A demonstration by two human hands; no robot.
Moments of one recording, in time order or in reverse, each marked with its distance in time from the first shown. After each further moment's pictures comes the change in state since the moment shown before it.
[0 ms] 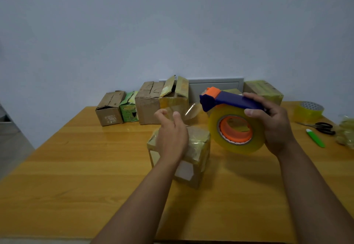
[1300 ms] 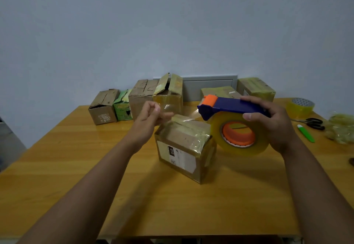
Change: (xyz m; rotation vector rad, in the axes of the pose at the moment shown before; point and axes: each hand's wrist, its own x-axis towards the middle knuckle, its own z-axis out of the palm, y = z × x) left_hand 0.045 -0.022 -0.056 -0.246 -0.537 0.147; right_hand -0.011 -0.010 -0.023 -0.178 -0.080 0.010
